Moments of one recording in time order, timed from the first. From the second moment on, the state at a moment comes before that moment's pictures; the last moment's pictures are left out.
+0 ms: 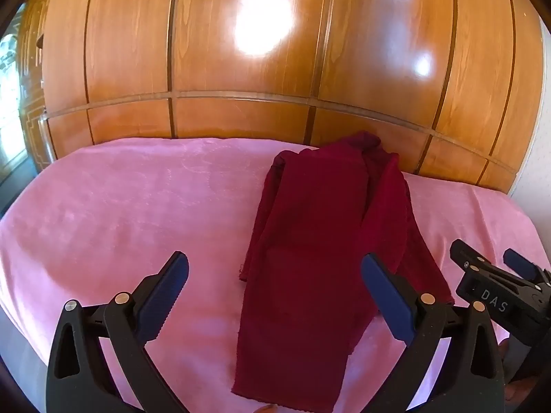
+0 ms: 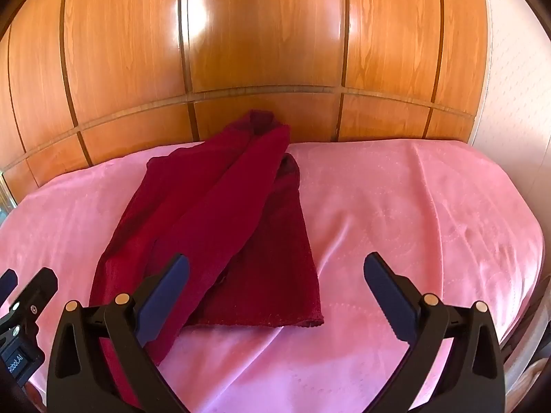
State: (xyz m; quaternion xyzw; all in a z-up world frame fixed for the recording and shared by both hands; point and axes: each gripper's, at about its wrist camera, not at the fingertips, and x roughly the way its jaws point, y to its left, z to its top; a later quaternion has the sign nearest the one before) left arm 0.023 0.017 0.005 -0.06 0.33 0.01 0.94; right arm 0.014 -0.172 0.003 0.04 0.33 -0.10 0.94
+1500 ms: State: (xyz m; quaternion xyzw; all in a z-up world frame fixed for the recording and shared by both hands) left arm -0.006 -0.011 -0.003 -0.03 0.30 0.02 0.95; right arm 0.007 -0.174 -0.007 0.05 0.34 -0.09 0.94
